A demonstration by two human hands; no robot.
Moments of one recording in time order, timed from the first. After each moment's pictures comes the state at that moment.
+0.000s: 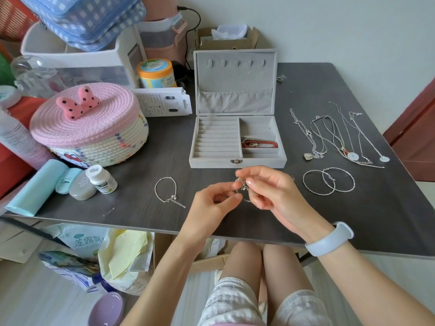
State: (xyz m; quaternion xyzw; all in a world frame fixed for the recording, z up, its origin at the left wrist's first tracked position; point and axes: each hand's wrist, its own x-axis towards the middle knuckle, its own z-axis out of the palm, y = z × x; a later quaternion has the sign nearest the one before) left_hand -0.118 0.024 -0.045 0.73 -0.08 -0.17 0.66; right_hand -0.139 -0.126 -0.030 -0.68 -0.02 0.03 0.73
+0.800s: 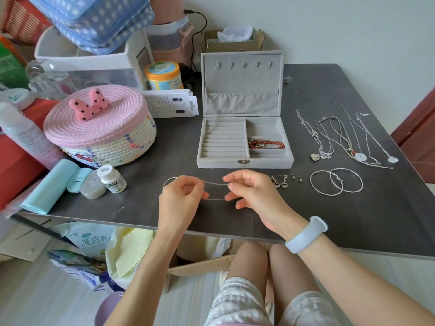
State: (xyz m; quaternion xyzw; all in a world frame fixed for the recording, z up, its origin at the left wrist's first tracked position) left_hand -0.100 0.064 -0.043 0.83 0.04 0.00 0.55; right_hand -0.119 -0.088 -0.042 -0.71 0.07 0.05 0.70
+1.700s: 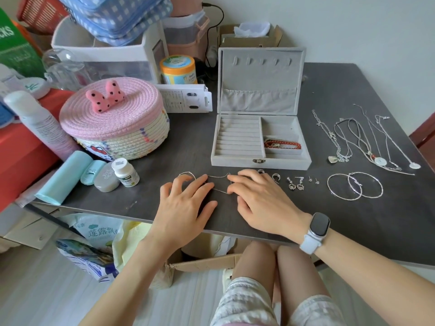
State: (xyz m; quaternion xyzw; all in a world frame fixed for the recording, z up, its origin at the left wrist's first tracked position) left_hand -0.092 0.108 -0.079 0.95 -0.26 0.12 0.07; right_hand -0.108 -0.085 -0.066 -0.96 -0.23 -0.11 0.09
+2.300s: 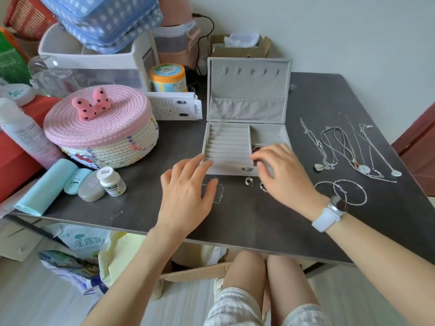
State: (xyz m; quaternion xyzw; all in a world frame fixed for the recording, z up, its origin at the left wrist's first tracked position) left_hand -0.074 0.066 -0.051 0.94 -0.21 0.19 0.20; right_hand -0.078 -0.142 -0.043 -0.94 -0.12 -0.25 0.22
